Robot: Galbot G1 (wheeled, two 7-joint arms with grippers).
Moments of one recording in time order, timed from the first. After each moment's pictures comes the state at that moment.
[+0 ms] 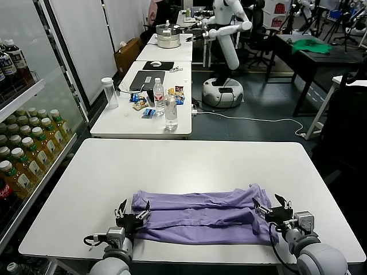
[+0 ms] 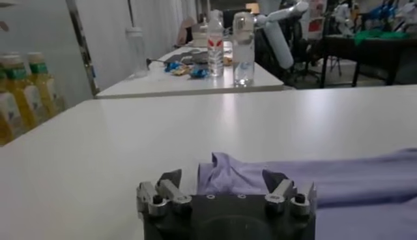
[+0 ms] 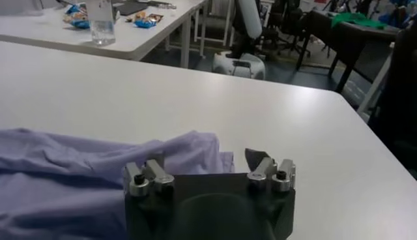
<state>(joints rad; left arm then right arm) 1.37 -1.22 -0.24 -1.98 -0.29 0.37 -0.41 -1.43 1.03 0.58 2.11 0.48 -0.58 0.07</state>
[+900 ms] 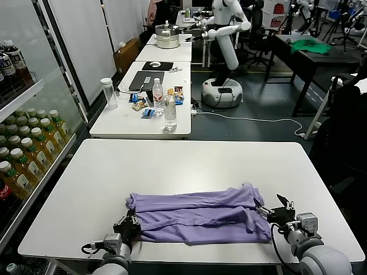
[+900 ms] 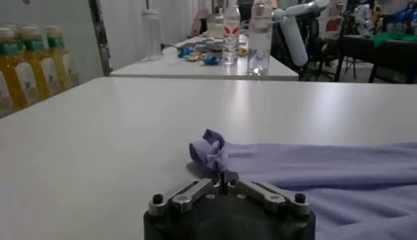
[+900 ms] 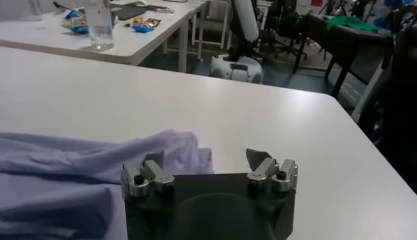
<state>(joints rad) 1.43 -1.23 -0.31 -1.97 -0.37 0.34 -0.39 -1.45 1.03 0.61 2.14 0.50 -0.58 0.08</state>
